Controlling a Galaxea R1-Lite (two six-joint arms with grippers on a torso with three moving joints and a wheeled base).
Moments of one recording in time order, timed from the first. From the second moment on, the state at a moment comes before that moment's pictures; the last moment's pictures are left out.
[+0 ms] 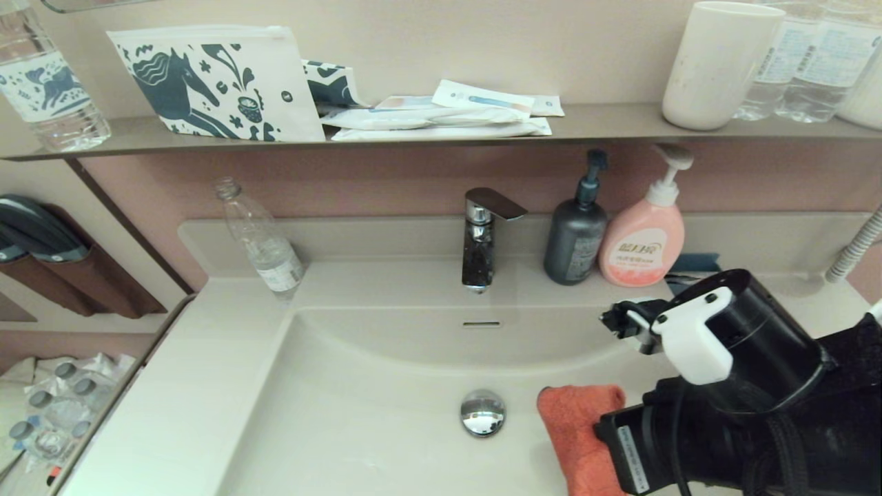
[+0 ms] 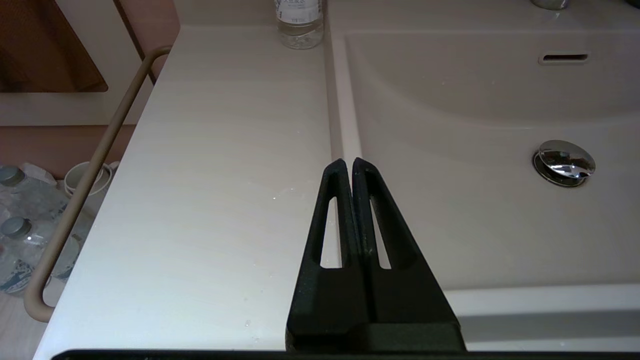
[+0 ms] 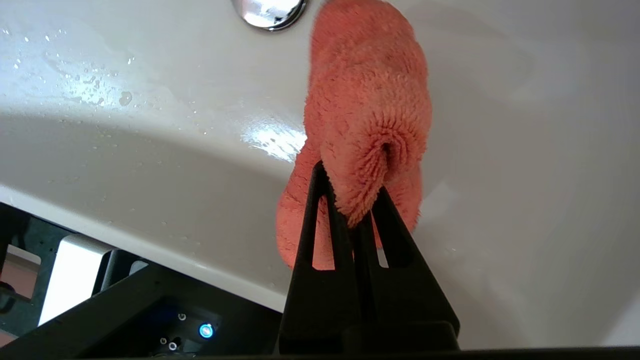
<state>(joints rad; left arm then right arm) 0.00 0.00 0.00 0.00 -0.03 0.01 0.86 1.55 -1.02 0.37 -0.22 0.52</state>
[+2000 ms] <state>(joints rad) -0.09 0.31 -0.22 0.00 -0.19 0.00 0.87 1.49 -1.06 0.26 -0.21 0.39</state>
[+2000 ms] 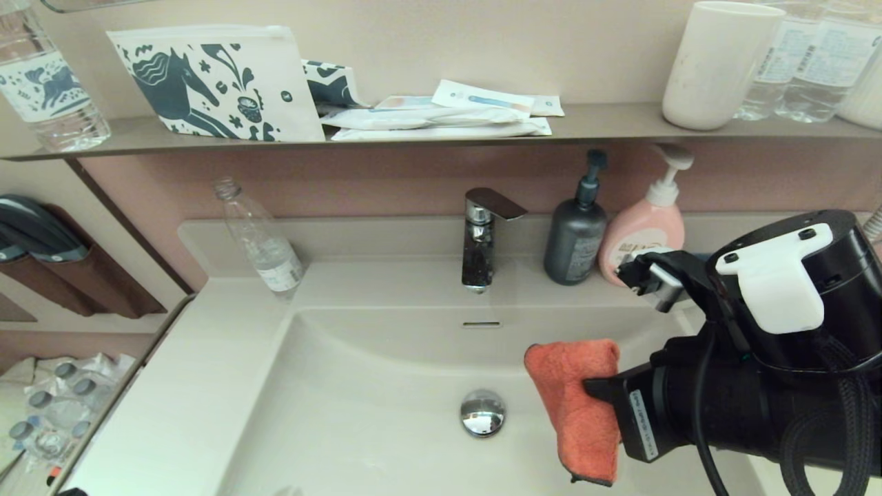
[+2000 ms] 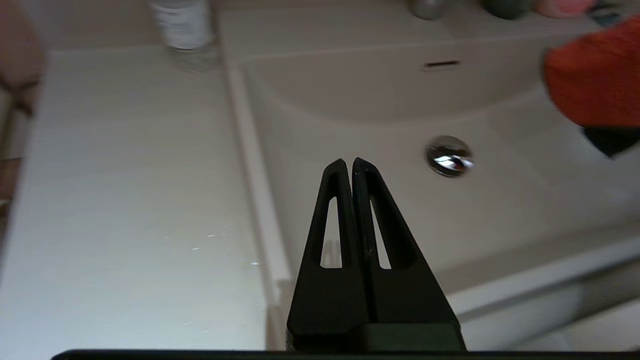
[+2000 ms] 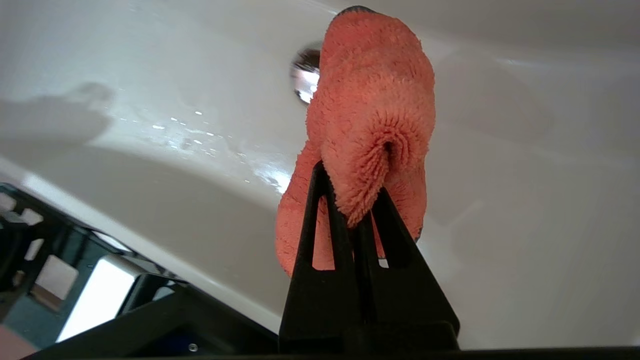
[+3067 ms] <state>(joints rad) -0.44 1.13 -0.45 -0.34 -0.42 -0.40 0.94 1.75 -1.18 0.03 -0.25 0.38</state>
